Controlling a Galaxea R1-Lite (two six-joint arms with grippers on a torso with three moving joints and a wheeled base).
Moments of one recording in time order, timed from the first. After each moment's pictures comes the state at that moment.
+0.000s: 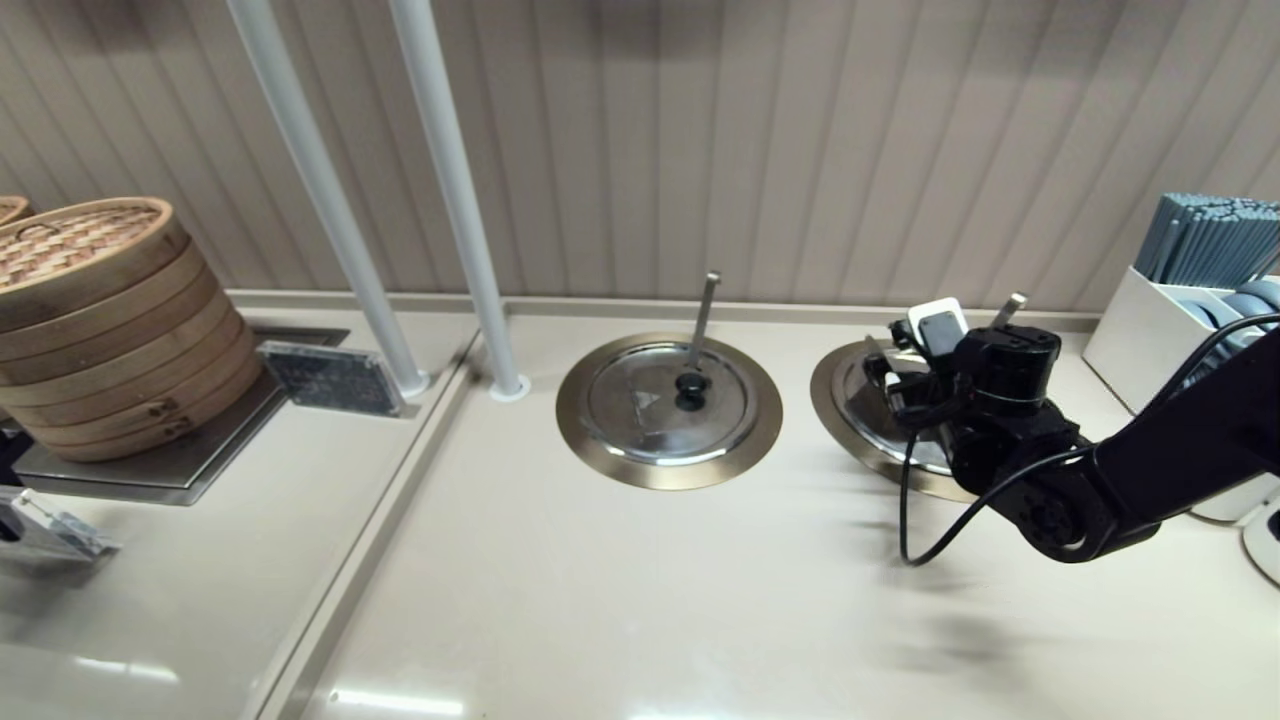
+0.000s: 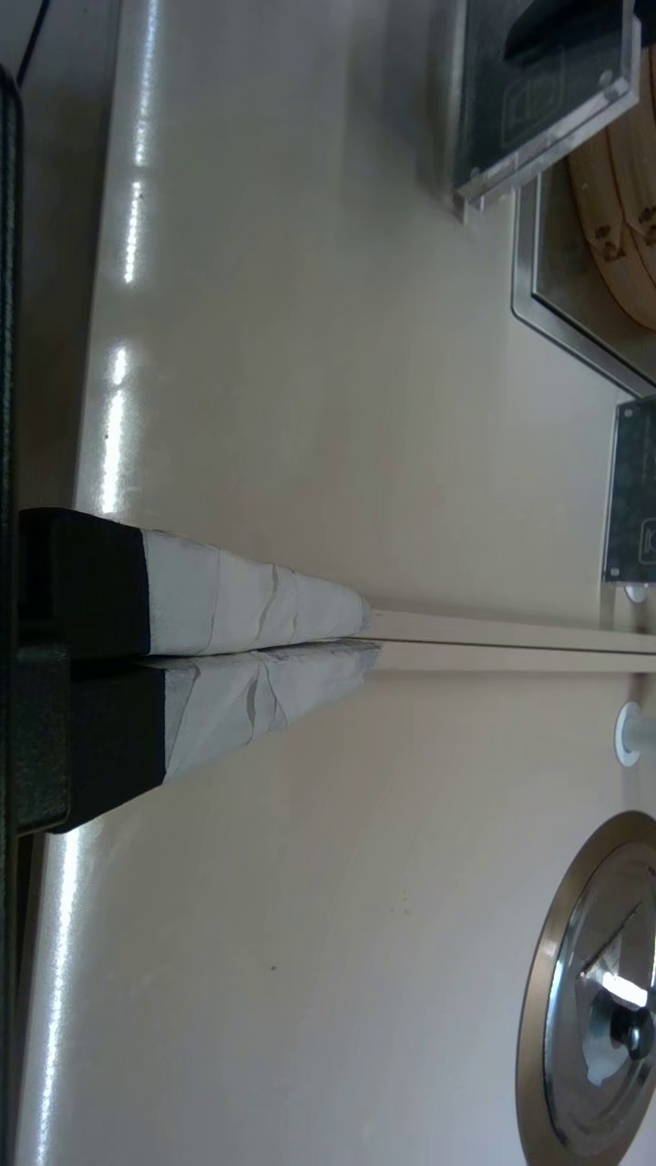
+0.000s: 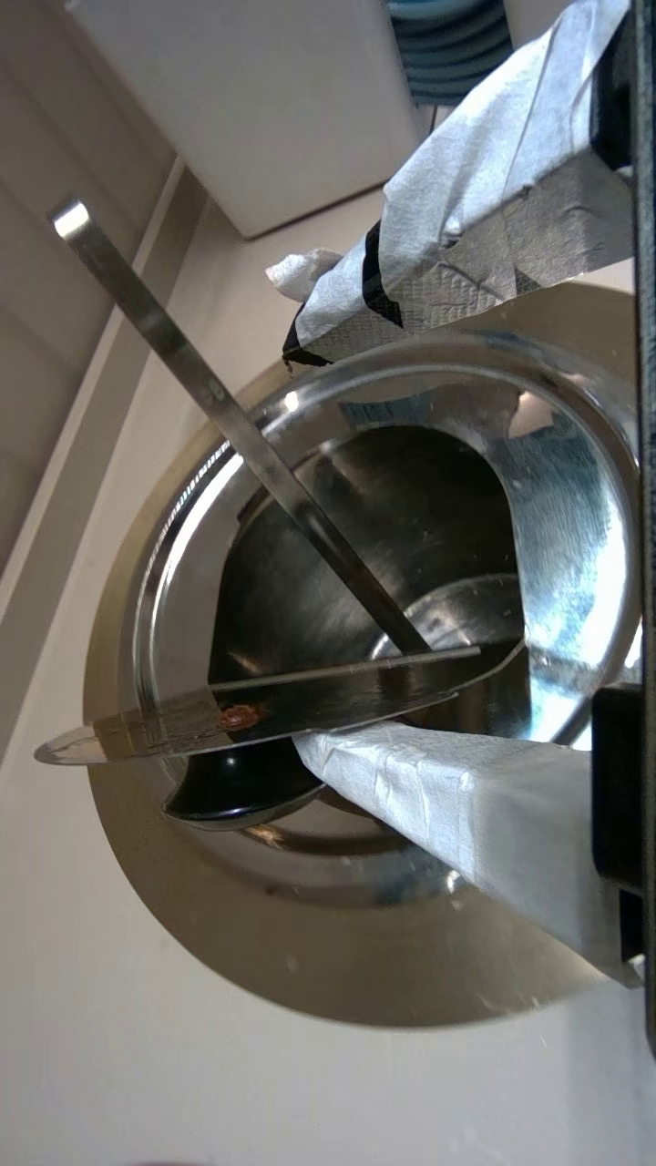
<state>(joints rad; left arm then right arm) 0.00 0.00 0.00 -0.01 0.00 0.00 0.22 2.07 -0.90 -1.05 -0.54 -0.38</state>
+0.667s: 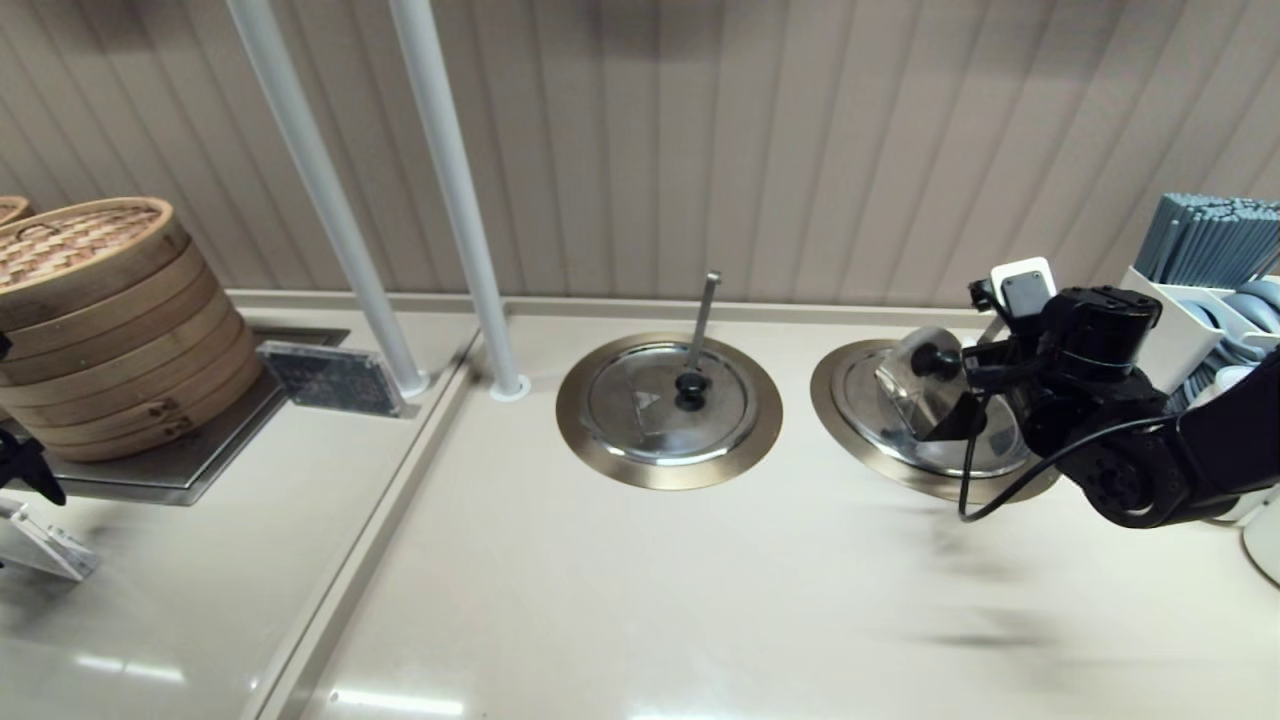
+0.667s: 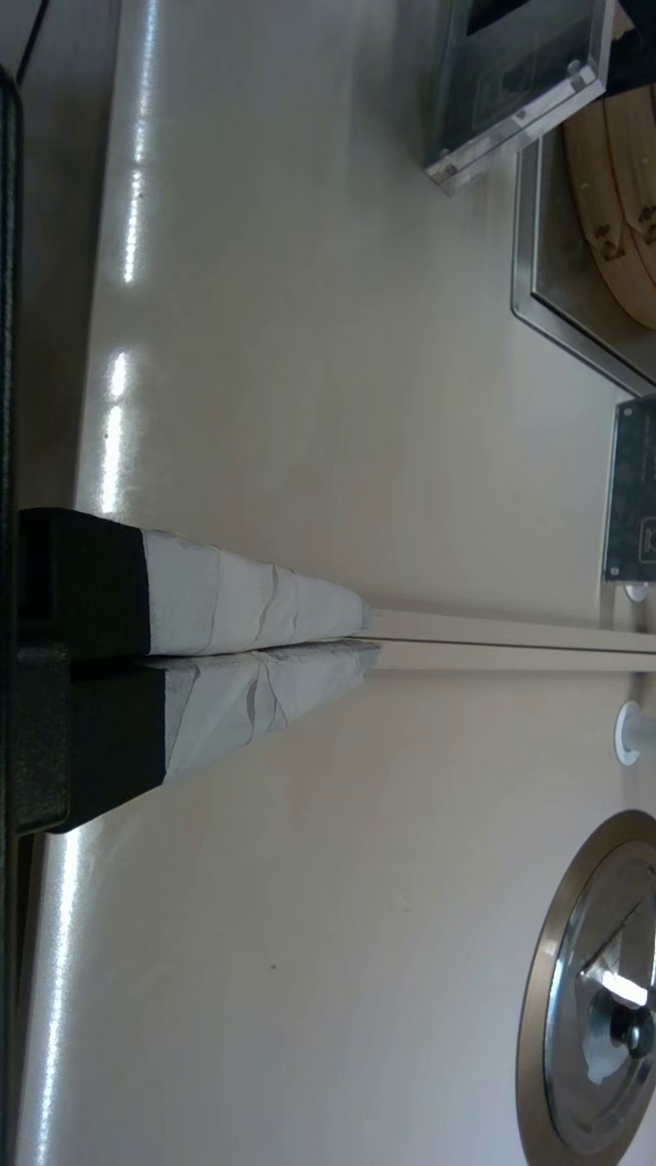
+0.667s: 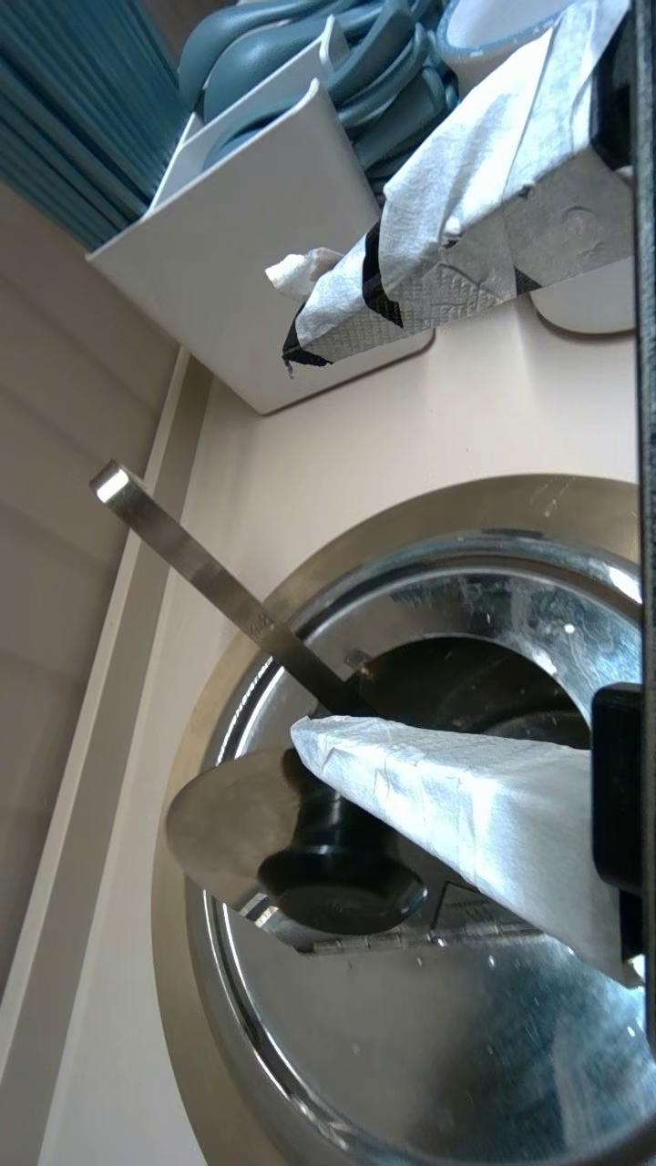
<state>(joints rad) 0.00 0.00 0.00 -0.01 0.00 0.00 0.06 2.00 -0.93 -1.04 -0.53 -0.43</state>
